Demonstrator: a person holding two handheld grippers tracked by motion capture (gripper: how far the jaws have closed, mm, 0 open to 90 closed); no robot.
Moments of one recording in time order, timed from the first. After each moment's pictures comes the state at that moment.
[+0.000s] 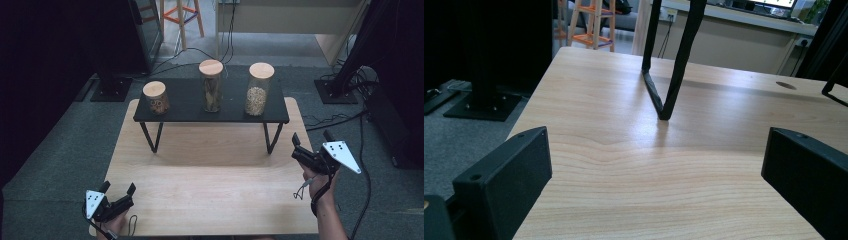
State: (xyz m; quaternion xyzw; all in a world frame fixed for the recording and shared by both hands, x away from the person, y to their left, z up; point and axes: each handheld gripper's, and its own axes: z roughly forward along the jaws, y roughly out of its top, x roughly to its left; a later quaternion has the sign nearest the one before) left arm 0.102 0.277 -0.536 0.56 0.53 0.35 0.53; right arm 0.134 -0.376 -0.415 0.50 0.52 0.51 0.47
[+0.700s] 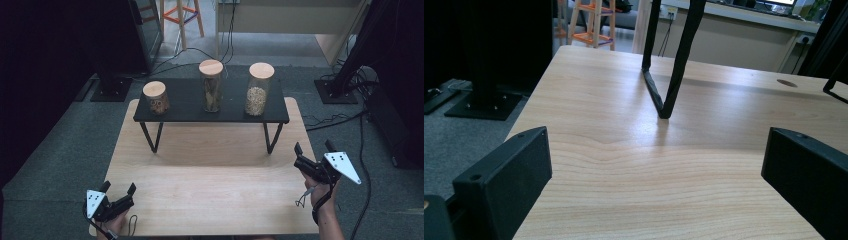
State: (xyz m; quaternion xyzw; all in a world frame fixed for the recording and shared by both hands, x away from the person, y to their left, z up) left arm 0.103 0.276 -0.535 0.56 0.53 0.35 0.53; right arm 0.122 -0.386 -0.444 0.51 0.51 0.51 0.47
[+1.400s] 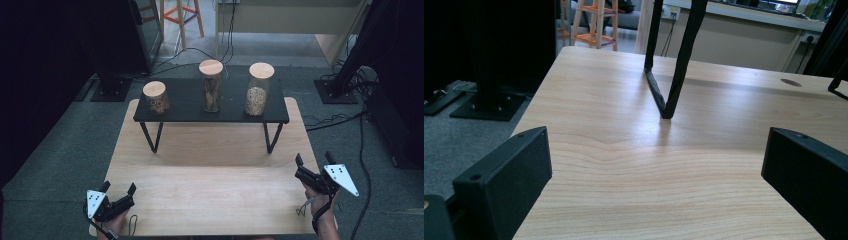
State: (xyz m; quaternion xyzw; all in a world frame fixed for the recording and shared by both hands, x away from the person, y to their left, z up) left arm 0.102 0.273 -0.535 0.56 0.53 0.36 0.52; right arm 0.108 -0.393 -0.483 0.51 0.51 0.50 0.47
